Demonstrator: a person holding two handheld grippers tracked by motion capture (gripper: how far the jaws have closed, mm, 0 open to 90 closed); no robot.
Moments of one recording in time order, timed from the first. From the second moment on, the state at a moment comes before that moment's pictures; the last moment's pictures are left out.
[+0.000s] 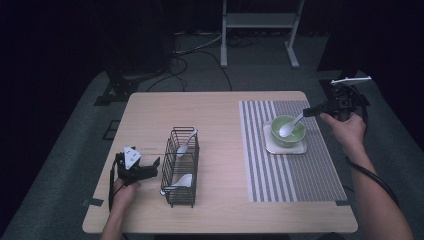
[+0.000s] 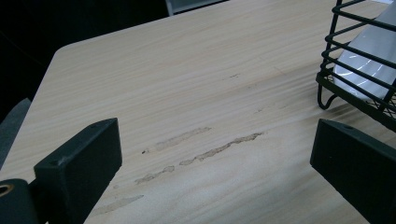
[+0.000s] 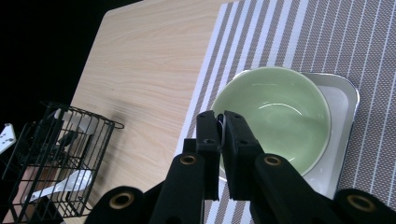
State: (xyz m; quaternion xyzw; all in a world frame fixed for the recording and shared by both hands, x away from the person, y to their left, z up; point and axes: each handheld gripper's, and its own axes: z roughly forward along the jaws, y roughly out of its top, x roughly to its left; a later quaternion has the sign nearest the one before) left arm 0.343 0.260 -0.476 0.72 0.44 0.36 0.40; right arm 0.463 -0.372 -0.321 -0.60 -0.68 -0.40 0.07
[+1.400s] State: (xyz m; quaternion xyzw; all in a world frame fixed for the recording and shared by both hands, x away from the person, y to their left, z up) left arm 0.343 0.260 -0.477 0.72 0.43 0.36 0.41; right arm 0.470 -0.380 -0.361 -0.63 -0.66 -0.39 0.08
